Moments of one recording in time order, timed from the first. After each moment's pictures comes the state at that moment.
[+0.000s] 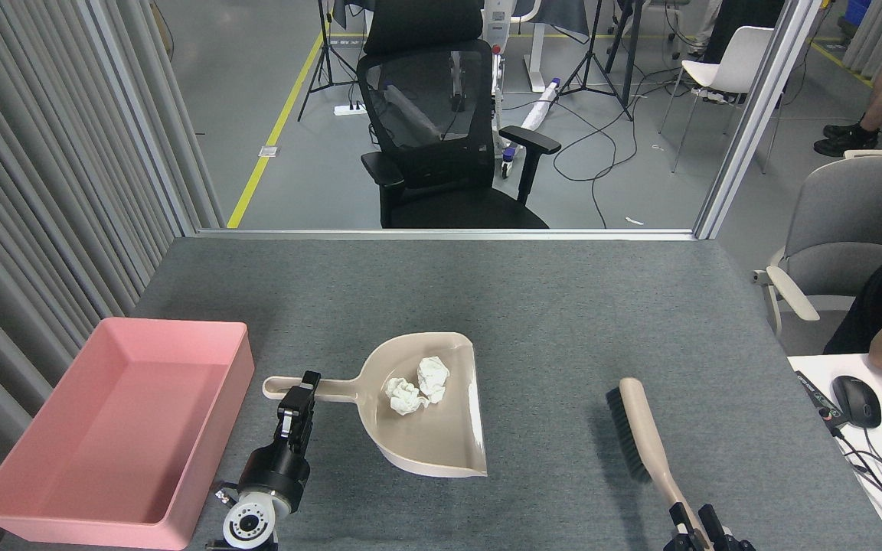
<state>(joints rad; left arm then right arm) -0.23 -0.13 0.10 -1.15 -0.25 -0.21 -0.18 0.29 -0.03 -0.21 -1.51 1.26 -0.34 -0.20</state>
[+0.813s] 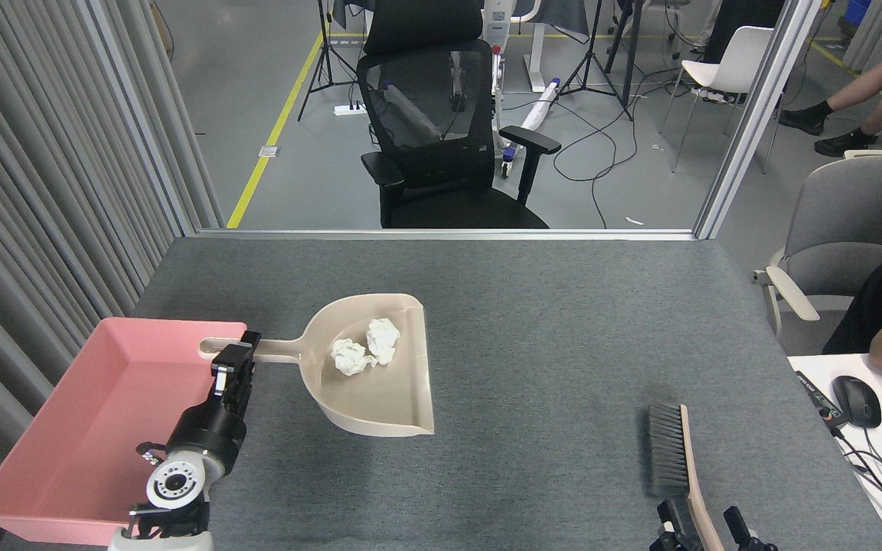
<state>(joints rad) -0.24 -0.02 0.16 -1.39 -0.20 0.04 -0.25 0.26 -0.02 -0.21 -1.50 1.25 -0.32 -0.19</state>
